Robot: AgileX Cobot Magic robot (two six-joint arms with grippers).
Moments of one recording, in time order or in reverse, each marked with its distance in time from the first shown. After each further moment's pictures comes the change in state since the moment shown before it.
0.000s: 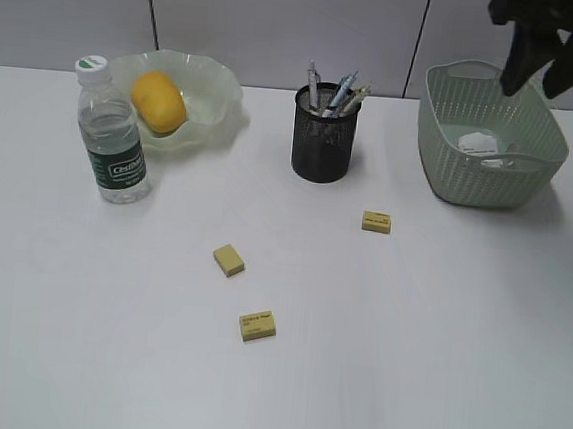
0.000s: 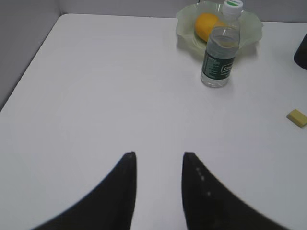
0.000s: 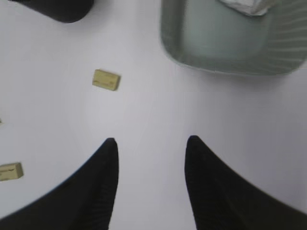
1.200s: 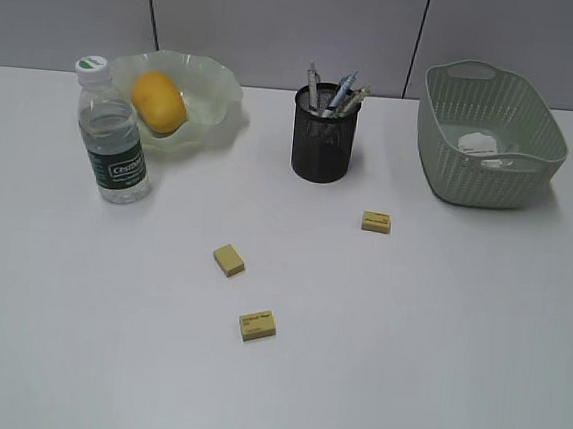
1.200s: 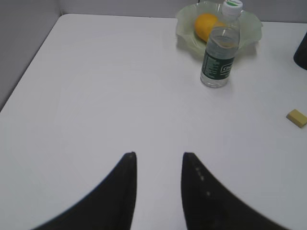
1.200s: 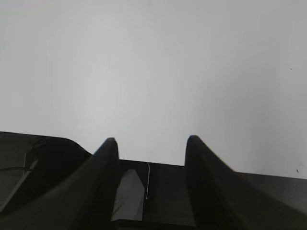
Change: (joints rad) left arm 0.000 0.000 0.000 0.000 0.000 0.000; right arm -0.103 -0.858 0.752 -0.004 0.004 -0.092
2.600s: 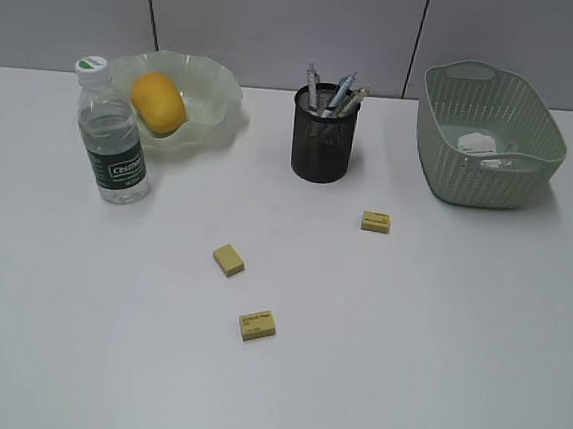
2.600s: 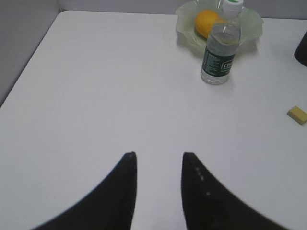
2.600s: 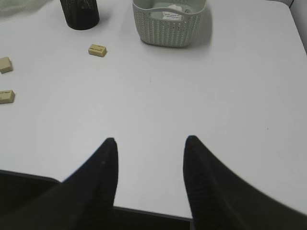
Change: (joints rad) left arm 0.000 0.010 0.000 0.001 0.000 0.000; right arm 0.000 -1.019 0.483 0.008 -0.155 -0.077
